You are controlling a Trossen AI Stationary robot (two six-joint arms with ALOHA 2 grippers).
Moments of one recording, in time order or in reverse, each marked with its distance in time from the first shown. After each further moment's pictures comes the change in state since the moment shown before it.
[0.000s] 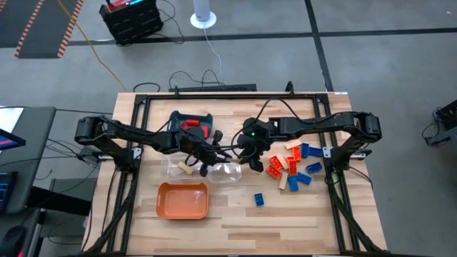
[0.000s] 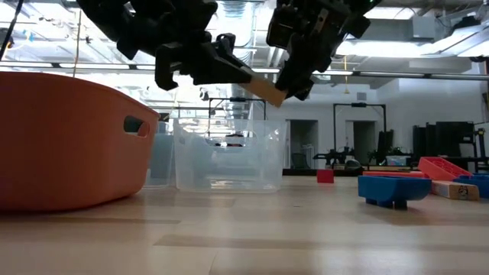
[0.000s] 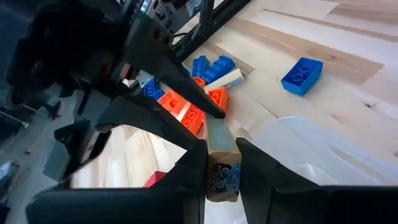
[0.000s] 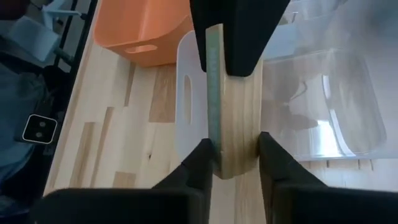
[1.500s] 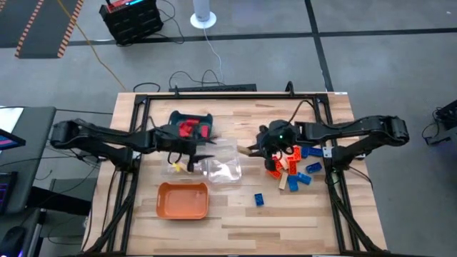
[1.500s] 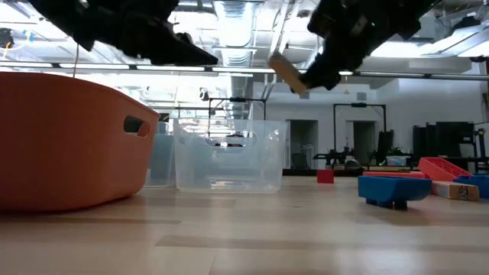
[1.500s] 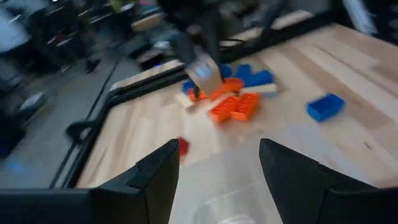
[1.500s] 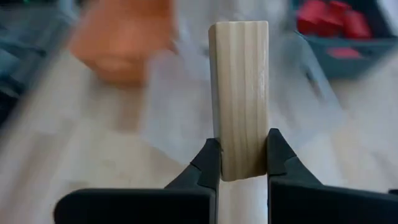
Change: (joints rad) left arm 0.019 -0.326 -0.224 0.037 -0.128 -0.302; right arm 0.006 -0.315 -0.354 0.308 0.209 -0.027
